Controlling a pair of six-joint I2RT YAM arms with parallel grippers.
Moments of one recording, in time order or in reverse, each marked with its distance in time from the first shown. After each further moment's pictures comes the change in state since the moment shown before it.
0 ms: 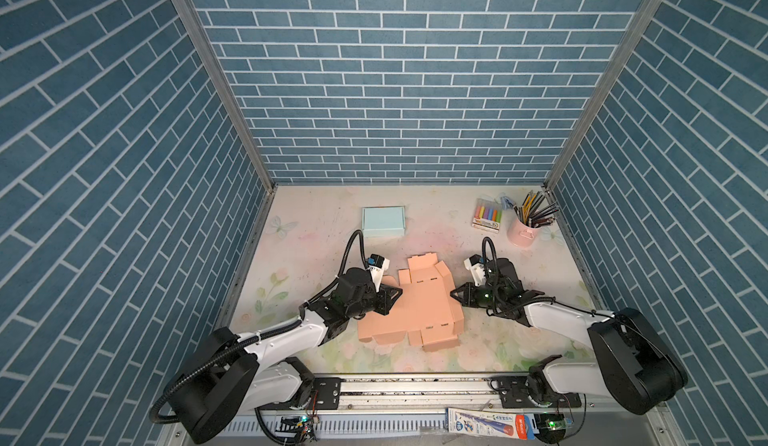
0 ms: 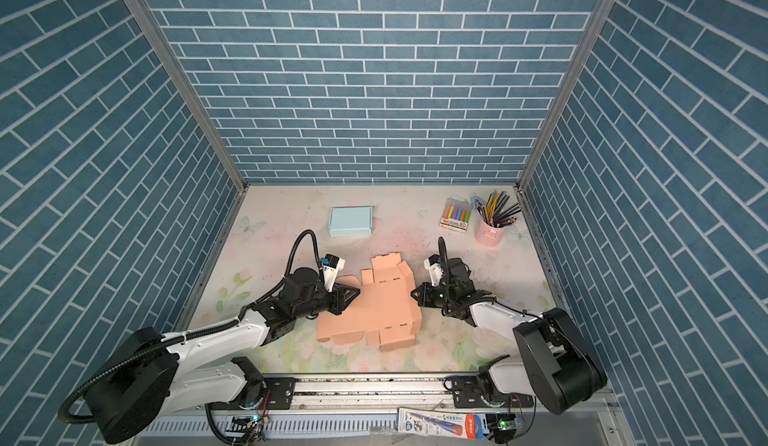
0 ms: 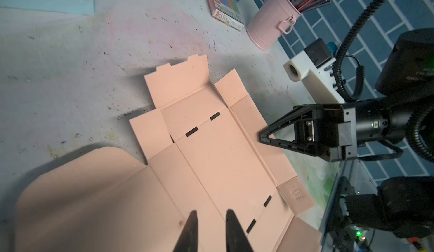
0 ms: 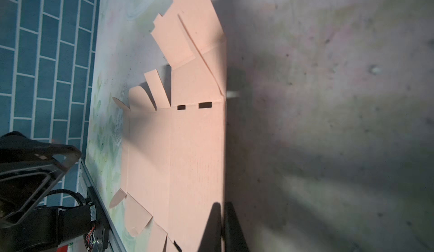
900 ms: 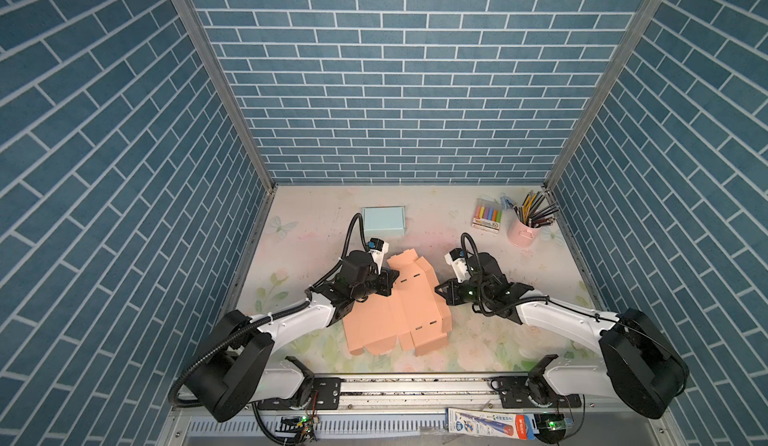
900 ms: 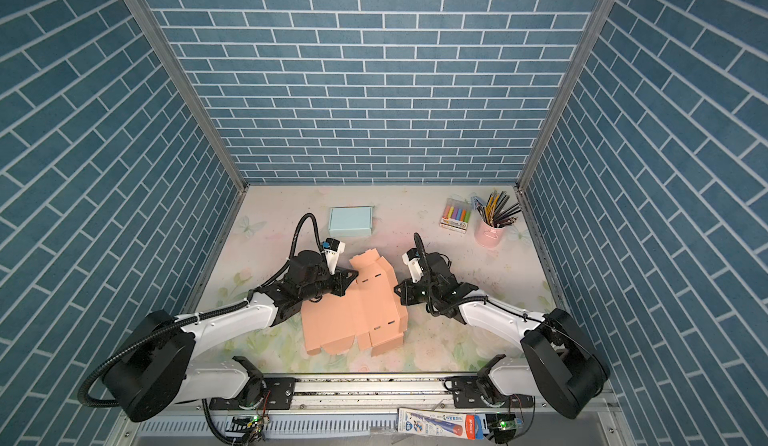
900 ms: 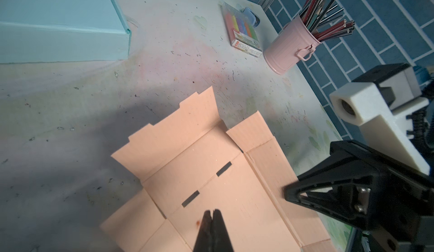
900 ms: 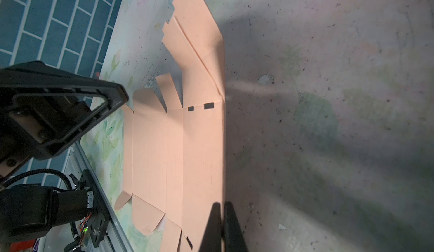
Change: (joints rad) left arm 0.088 0.142 0.155 -0.027 -0.018 0.034; right arm 0.196 -0.008 0.129 -0.077 0.132 -0.026
